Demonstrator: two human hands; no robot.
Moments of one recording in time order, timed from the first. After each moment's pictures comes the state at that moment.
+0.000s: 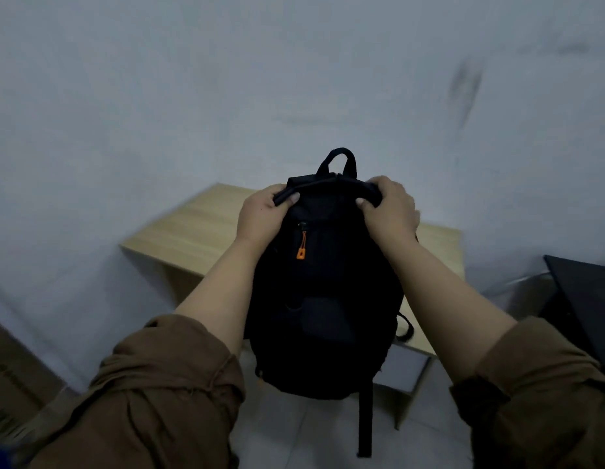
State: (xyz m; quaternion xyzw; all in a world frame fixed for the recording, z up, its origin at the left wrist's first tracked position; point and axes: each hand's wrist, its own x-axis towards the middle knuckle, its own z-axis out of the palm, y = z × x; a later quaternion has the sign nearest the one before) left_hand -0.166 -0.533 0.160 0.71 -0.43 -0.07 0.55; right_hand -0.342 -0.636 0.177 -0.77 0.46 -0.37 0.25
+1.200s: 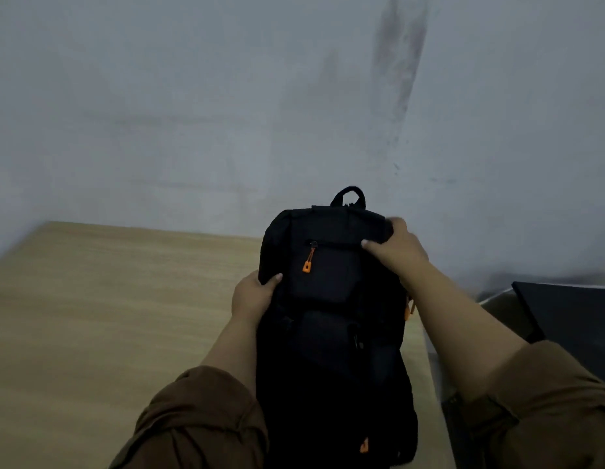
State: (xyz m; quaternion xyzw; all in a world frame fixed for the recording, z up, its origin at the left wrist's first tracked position) left_hand -0.138 -0.972 -0.016 0.80 -0.35 -0.28 0.40; right_hand -0.363 -1.081 0.077 -0.66 0.62 -0.22 0.35
